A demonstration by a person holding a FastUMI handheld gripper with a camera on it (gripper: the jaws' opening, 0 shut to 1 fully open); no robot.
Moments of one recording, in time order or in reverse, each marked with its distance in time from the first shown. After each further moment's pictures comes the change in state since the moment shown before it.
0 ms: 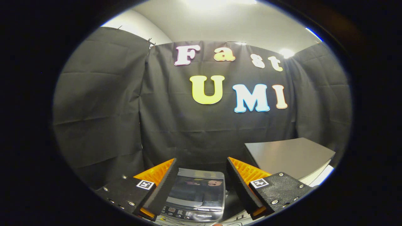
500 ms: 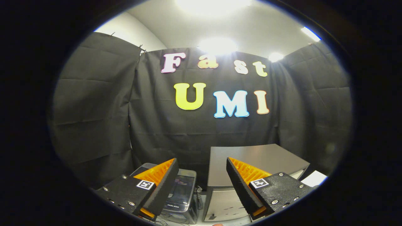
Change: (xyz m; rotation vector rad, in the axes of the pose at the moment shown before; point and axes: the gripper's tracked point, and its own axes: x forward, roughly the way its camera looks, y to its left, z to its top) arm -0.088 -0.131 0.025 -0.008 -0.037 -0.079
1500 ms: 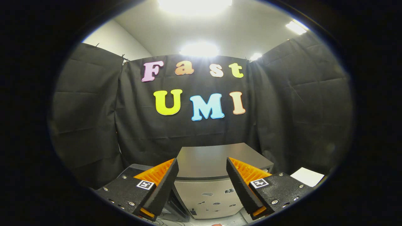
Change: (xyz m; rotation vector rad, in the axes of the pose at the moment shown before) arm -0.072 -0.112 0.010 0.069 -0.018 -0.094
